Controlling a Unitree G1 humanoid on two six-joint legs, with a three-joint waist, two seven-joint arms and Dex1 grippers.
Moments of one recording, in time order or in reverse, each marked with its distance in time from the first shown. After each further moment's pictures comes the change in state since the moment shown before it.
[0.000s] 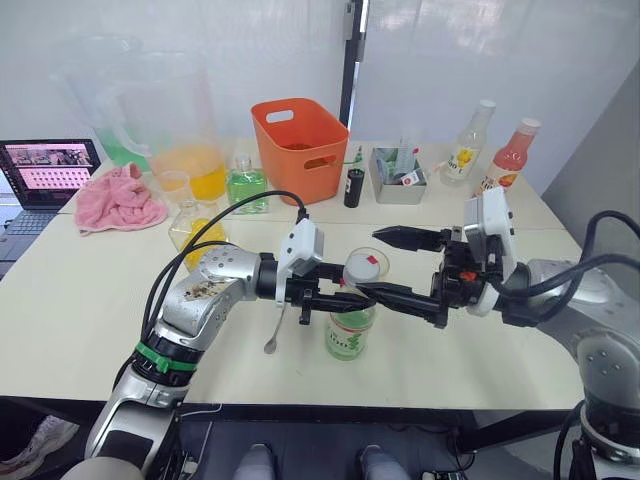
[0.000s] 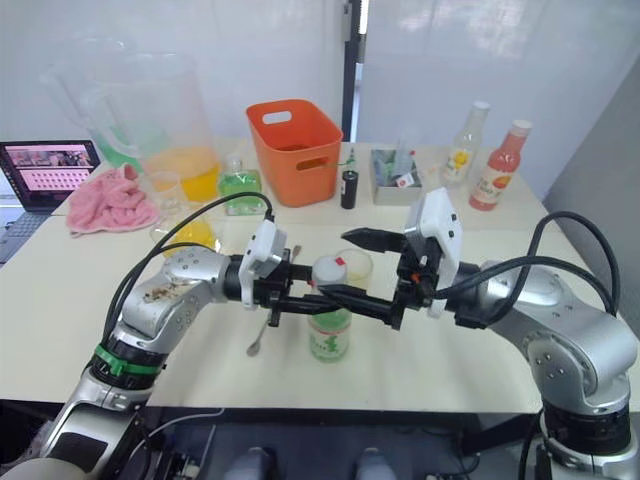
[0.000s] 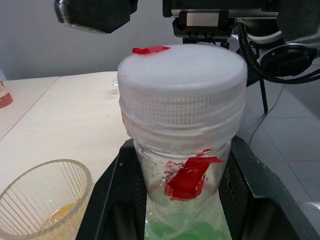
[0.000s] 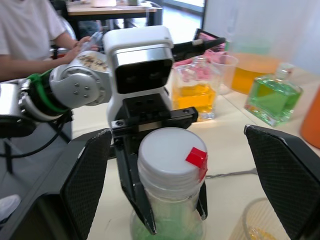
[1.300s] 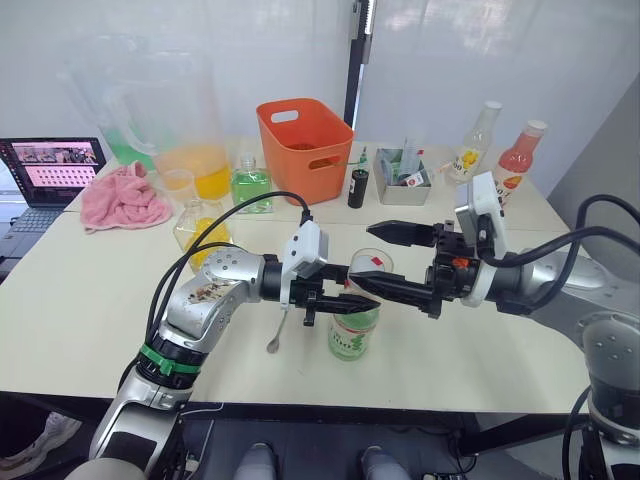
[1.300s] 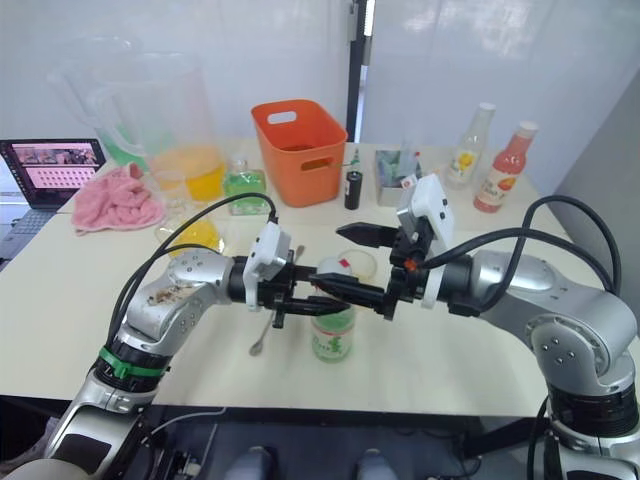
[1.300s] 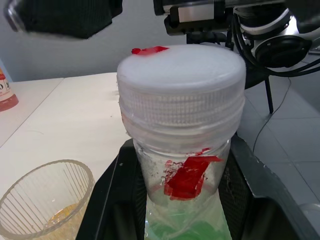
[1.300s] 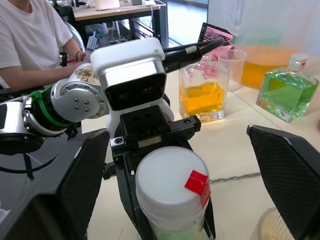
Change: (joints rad) left arm 0.017 -0.010 0.000 -0.031 0.015 0.002 0.021; right arm -0.075 -0.077 0.068 0.077 0.159 0.009 -0.070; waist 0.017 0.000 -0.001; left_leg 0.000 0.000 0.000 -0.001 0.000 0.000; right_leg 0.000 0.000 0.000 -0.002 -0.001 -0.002
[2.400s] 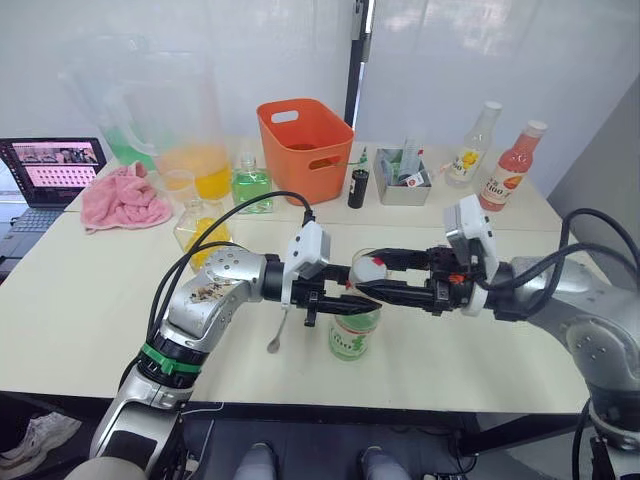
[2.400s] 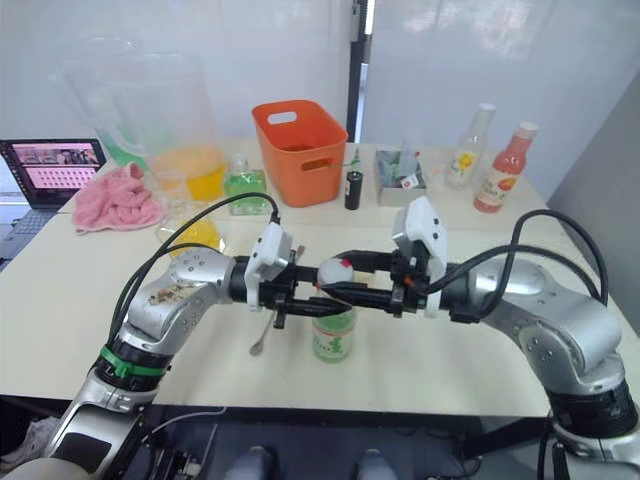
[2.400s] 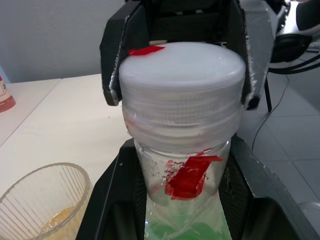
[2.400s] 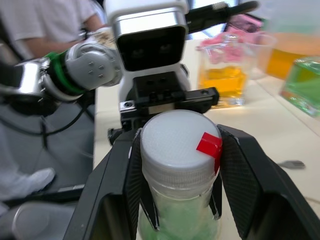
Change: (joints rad) left arm 0.001 -0.004 -0.010 -0.020 0.002 0.009 0.014; right arm -0.046 -0.076 0.146 0.196 -0.224 -0.222 0.410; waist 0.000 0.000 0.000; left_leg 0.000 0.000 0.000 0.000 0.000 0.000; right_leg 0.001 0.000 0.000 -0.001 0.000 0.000
